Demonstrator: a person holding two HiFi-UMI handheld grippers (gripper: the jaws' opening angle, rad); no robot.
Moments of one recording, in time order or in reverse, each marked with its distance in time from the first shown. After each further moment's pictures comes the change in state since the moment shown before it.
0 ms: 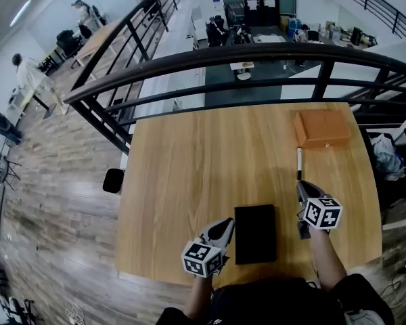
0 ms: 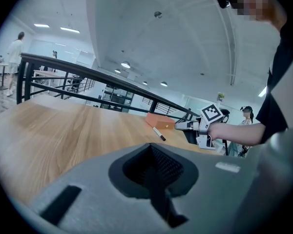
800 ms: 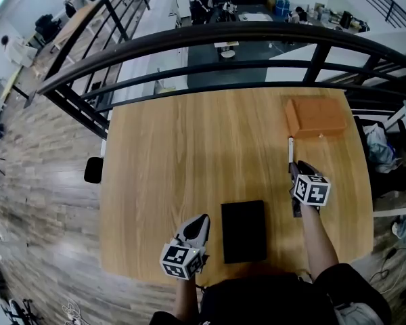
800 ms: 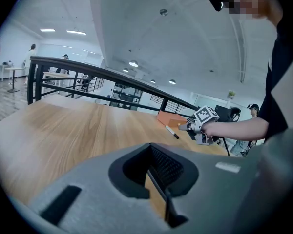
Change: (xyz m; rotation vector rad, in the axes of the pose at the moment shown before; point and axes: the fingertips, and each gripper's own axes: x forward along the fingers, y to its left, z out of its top) left arm -0.001 0.050 0.002 -0.016 0.019 0.108; right arm 0.073 -0.070 0.000 -0.063 0.108 -0.203
